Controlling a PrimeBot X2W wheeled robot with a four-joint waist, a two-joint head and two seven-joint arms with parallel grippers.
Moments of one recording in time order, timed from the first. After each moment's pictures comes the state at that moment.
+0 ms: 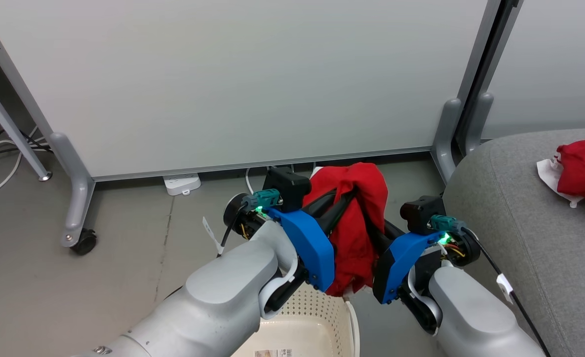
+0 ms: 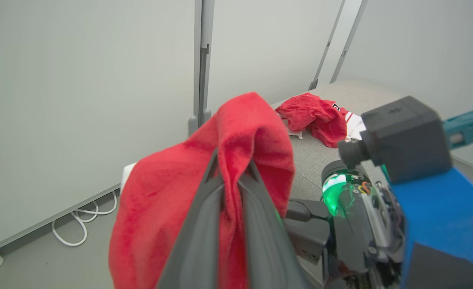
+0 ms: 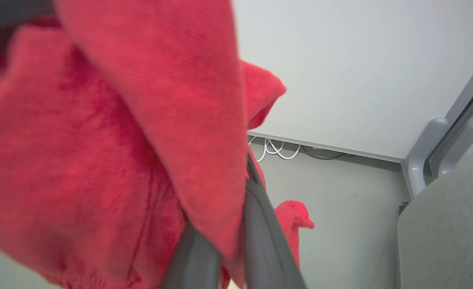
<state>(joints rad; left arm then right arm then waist) -0.93 0.05 -1.28 0.73 -1.09 -0.03 -0.23 -0.60 -0.12 0.56 0.83 0.44 0.13 -0.11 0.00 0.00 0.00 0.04</state>
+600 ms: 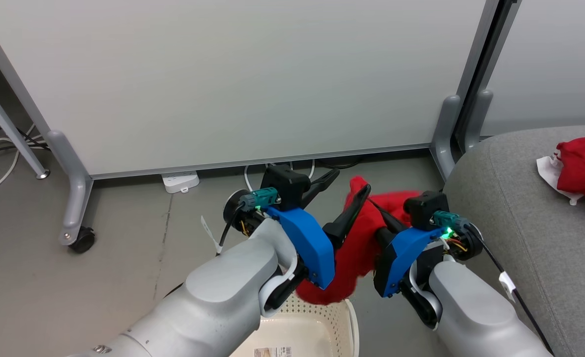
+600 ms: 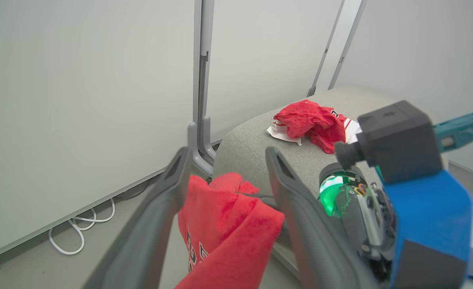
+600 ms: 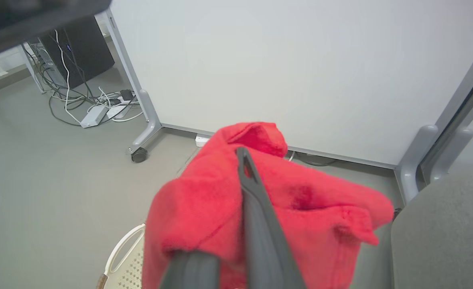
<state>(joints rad) -0.94 0.05 -1.28 0.72 -1.09 -0.04 -0.25 -0.64 -0.12 0.59 0.88 0.46 0.13 -0.17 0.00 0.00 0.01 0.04</state>
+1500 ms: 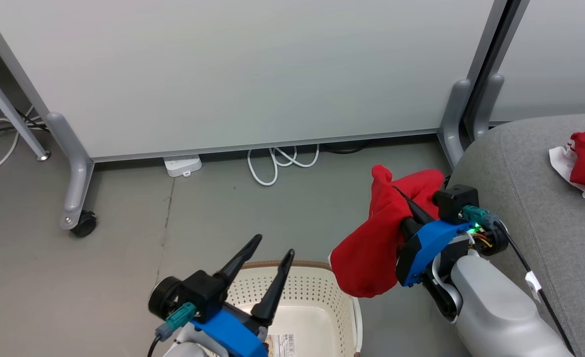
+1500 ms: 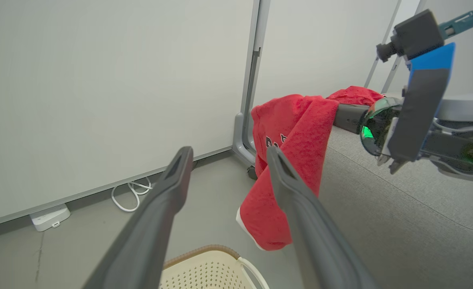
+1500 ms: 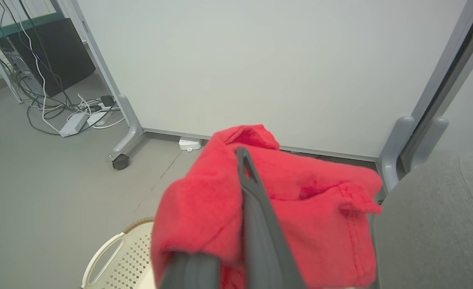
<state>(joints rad) -0.32 0.15 -0.62 0.35 -0.41 -0.08 -0.26 -0.64 -0.16 0.51 0.89 0.44 0.13 -0.21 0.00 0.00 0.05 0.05</state>
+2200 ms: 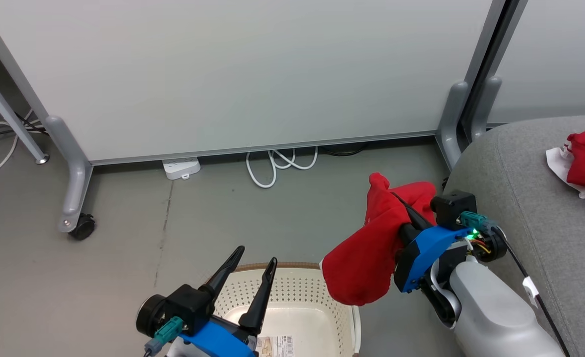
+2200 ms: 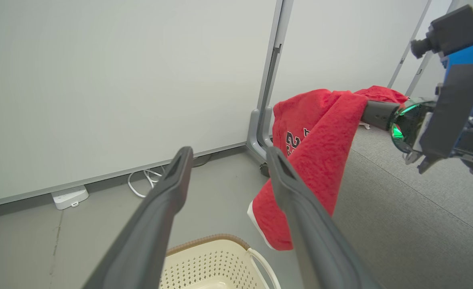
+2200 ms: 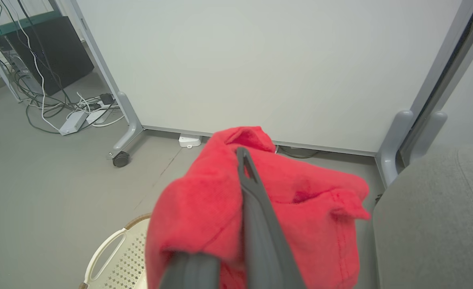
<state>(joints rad) -0.22 0.09 -0.46 0.36 -0.31 -0.13 -0.26 -0.61 -0.15 0.48 0.87 0.40 0.13 -0.19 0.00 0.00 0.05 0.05</state>
